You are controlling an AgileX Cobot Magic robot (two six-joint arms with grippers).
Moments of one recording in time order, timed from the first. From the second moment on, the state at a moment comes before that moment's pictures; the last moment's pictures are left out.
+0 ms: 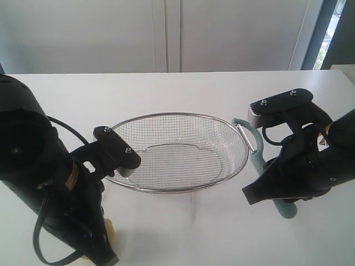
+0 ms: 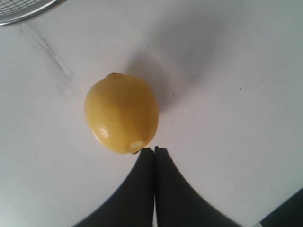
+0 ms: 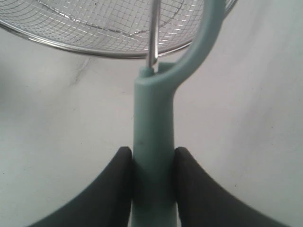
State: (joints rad) left arm -0.94 1.40 -0.90 0.10 0.95 -0.10; right arm 0.49 1.23 -0.76 0.06 0.71 -0.02
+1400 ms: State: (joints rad) left arm -0.94 1.41 -0.87 0.30 0.95 -0.41; right arm 0.49 1.23 -0.76 0.06 0.71 0.00
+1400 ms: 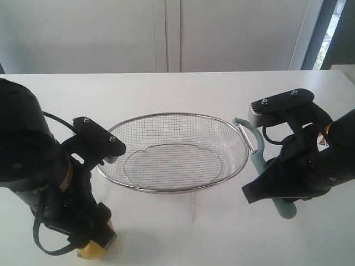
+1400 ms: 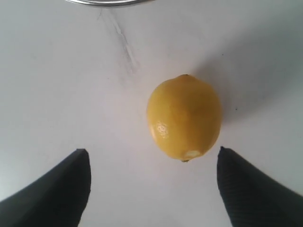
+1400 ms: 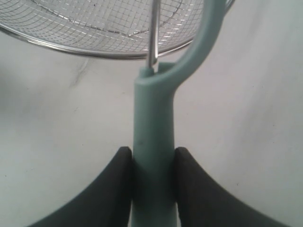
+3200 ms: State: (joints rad) left arm -0.94 1.70 -0.86 0.29 0.77 -0.37; right arm 0.49 1.23 -0.76 0.06 0.71 0.00
